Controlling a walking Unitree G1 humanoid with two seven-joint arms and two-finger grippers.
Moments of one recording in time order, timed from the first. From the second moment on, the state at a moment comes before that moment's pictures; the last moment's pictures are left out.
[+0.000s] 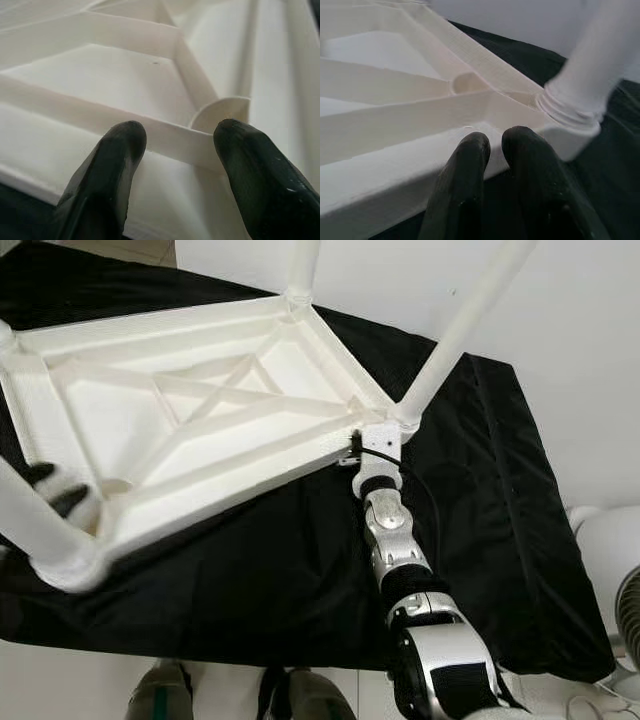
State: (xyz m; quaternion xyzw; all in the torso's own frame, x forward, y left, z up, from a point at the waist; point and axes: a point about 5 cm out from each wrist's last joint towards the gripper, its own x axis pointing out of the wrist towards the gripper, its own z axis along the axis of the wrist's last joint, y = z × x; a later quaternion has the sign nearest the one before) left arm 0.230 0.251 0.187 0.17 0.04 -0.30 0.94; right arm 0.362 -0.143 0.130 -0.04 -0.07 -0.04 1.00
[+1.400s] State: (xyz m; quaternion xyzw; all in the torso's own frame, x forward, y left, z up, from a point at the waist) left arm 0.216 0.142 0.192 0.03 0.01 -0.53 0.85; right arm 0.383 -0.145 0.134 -0.05 0.01 -0.04 1.00
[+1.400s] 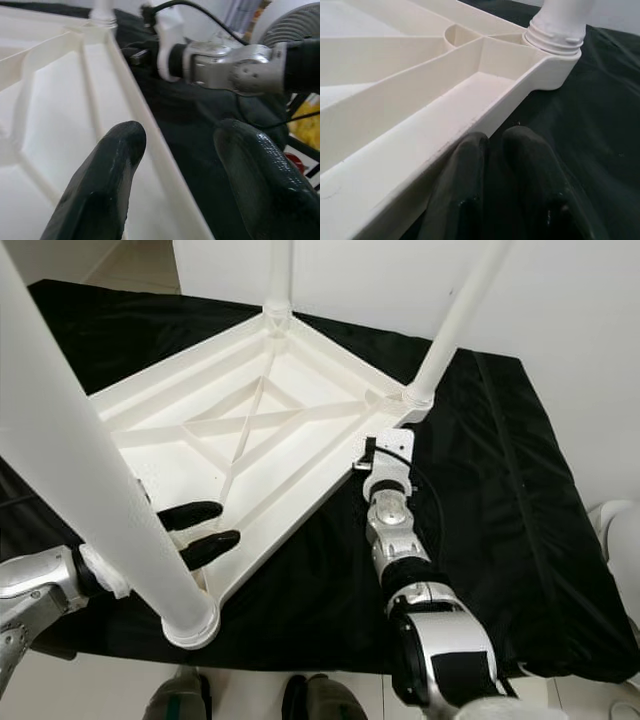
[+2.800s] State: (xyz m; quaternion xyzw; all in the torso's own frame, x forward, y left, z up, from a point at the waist) left arm 0.217 0.110 0.222 0.02 -0.02 -0.57 0.82; right arm 0.405 -0.102 0.190 -0.04 -0.07 0.09 0.99
